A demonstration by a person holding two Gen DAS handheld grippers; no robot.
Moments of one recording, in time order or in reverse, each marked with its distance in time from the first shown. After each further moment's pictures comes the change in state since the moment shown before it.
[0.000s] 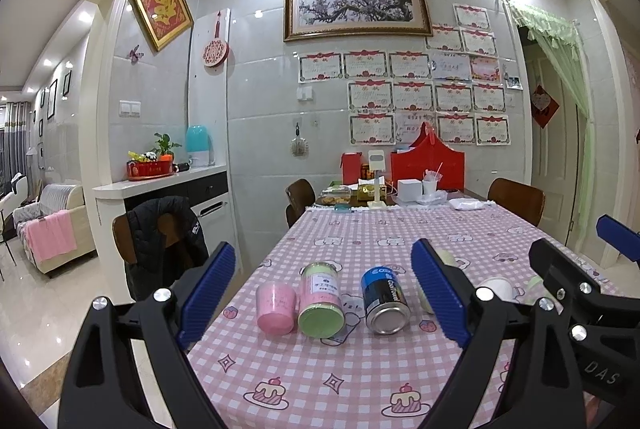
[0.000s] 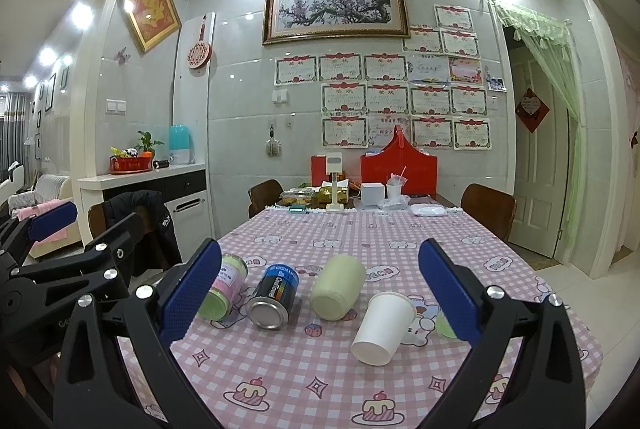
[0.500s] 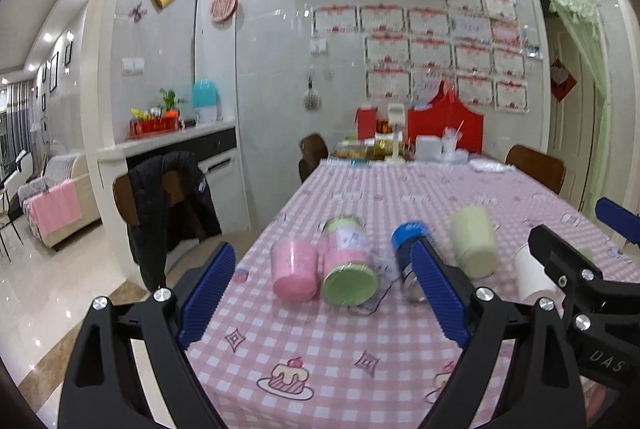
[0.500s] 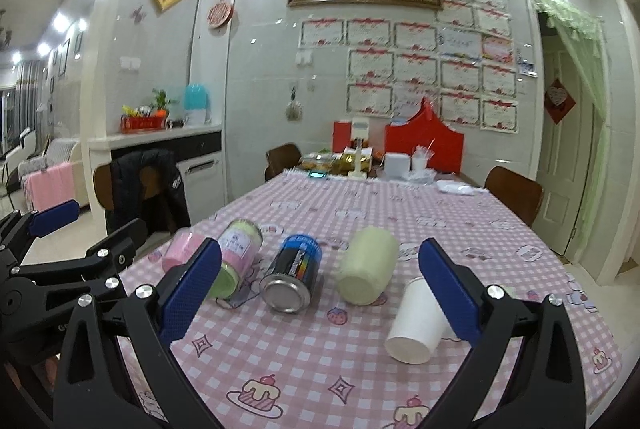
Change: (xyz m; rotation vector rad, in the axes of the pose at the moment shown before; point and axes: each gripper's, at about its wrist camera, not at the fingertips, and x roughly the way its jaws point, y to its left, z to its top) left arm 0.063 0.032 -0.029 -0.026 0.180 0.032; right arm 0.062 0.029 -0.019 -0.081 0.141 0.069
